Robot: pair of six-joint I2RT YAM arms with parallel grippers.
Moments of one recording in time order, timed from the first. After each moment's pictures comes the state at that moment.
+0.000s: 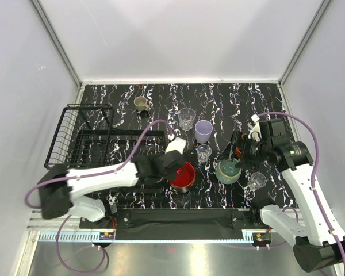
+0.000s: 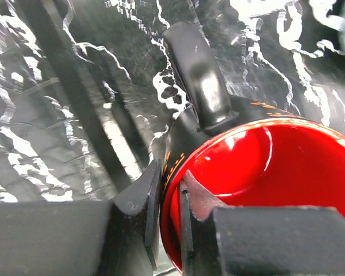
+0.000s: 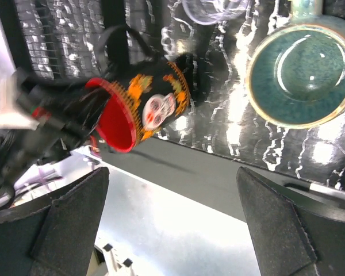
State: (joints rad) left arm -1.14 1.39 0.94 -0.51 -0.41 -0.59; right arm 0.24 0.91 1.08 -1.12 -0.43 0.54
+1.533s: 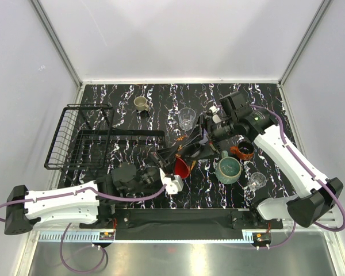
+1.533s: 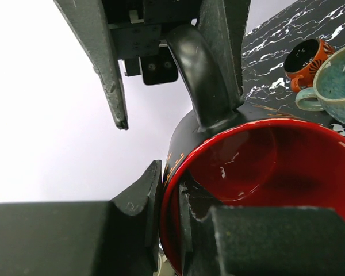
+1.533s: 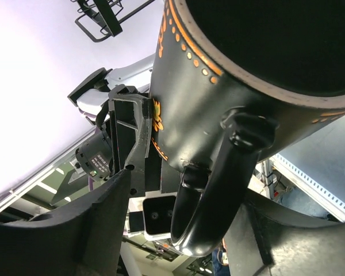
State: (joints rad) left arm -1.27 0.85 0.58 0.36 -0.25 0.99; right arm 0.55 1.34 1.43 -1.00 -0.89 1.13
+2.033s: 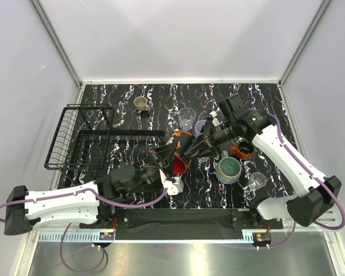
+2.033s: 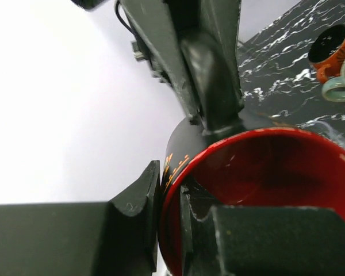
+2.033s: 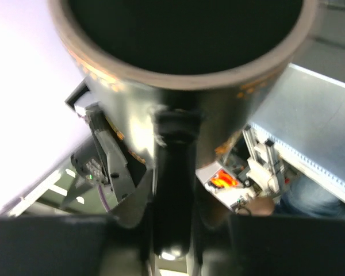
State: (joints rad) left arm -1.27 0.85 0.56 0.40 -0.26 1.09; right arm 0.56 1.34 1.39 -1.02 -0.90 1.15
